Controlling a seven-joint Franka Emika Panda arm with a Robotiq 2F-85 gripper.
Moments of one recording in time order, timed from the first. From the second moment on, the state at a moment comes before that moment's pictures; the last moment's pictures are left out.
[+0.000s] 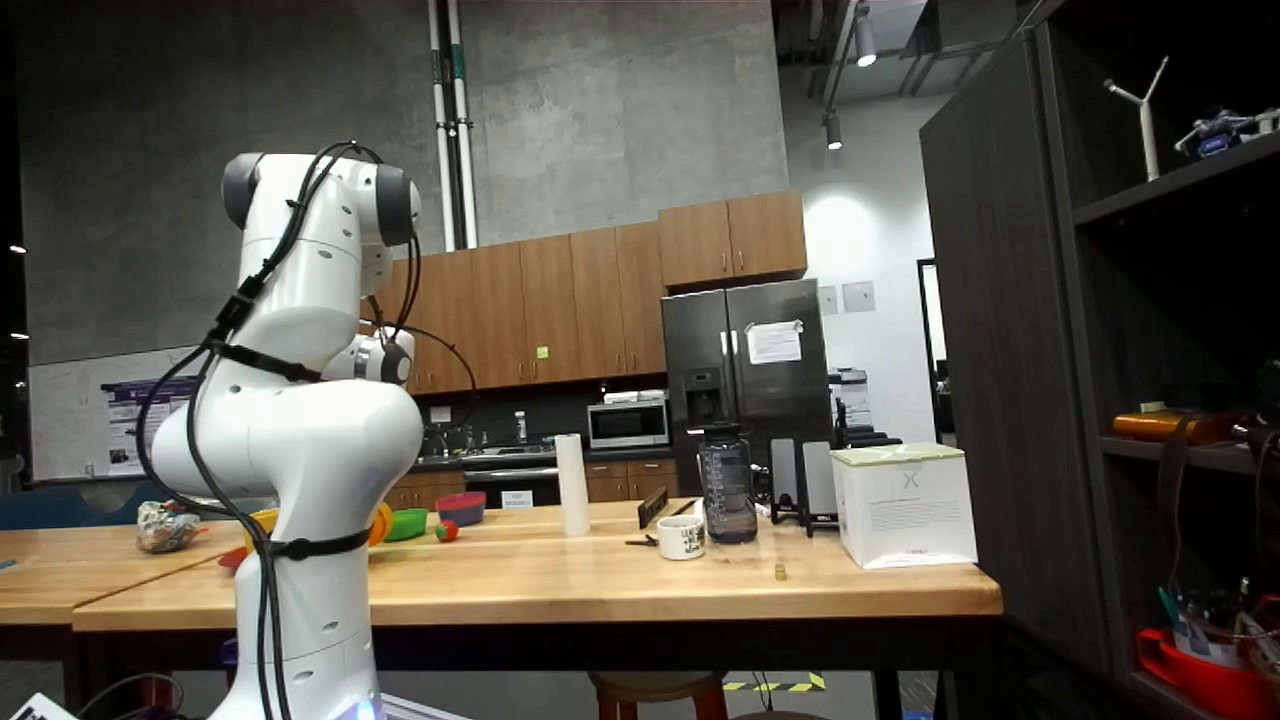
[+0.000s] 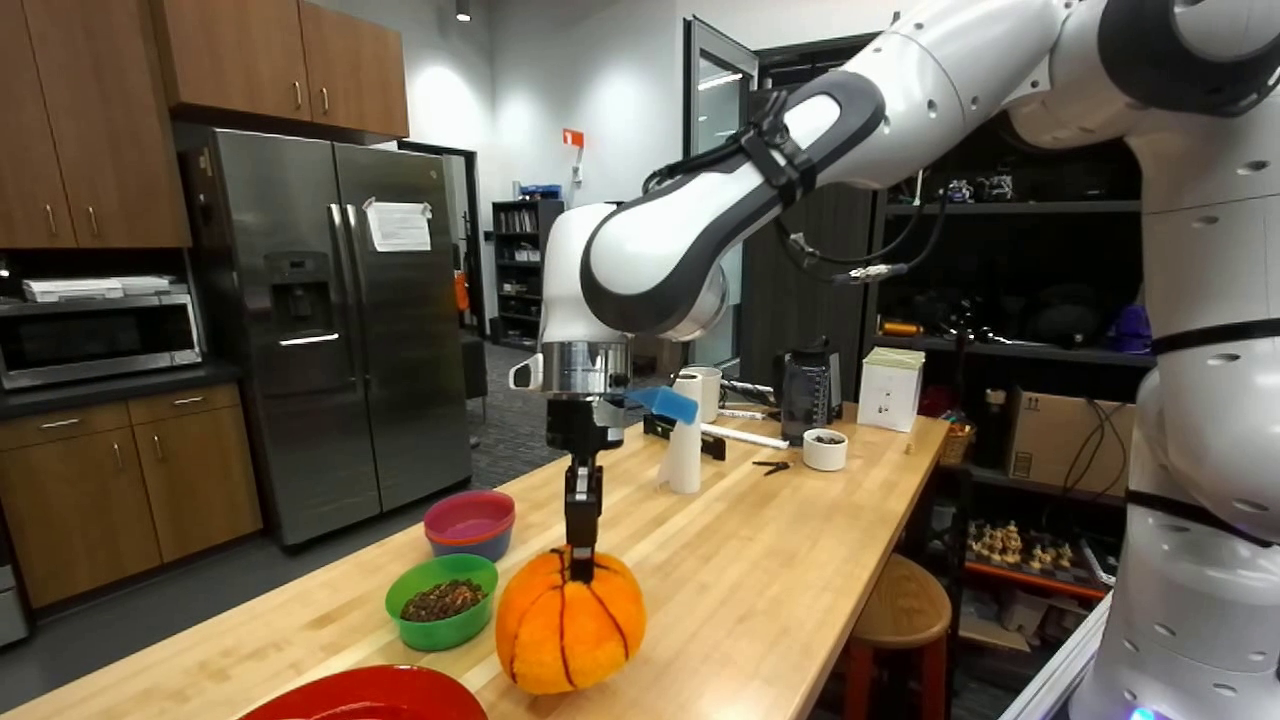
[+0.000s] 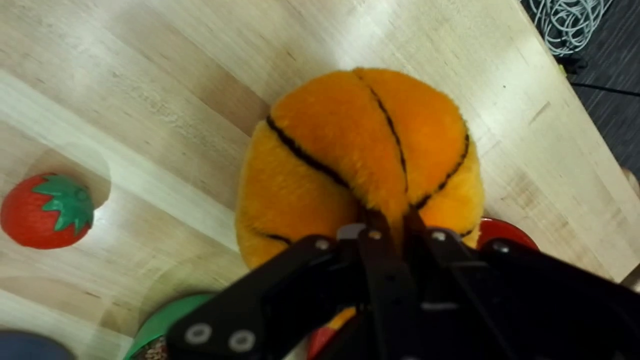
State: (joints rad) arm 0.37 0.17 0.43 -2.09 0.26 2.22 -0.39
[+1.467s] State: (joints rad) arm 0.30 0.12 0.38 -2.09 0.26 2.22 -0.39
